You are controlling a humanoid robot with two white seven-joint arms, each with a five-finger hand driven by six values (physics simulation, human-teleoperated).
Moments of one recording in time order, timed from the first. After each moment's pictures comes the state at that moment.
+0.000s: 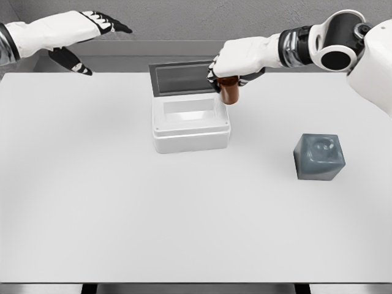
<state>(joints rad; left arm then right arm) -0.95 0.64 -0.51 -1.15 -0.35 -0.61 -0.61 -1.25 -0.50 1.06 -1.19 0.47 -0.61 0.61</state>
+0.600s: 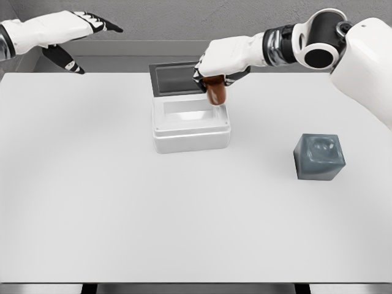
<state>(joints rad) -1.00 0.64 -0.55 -1.05 -0.37 -0.61 -0.61 -1.26 -0.44 1.06 -1.16 0.47 -0.61 0.61</state>
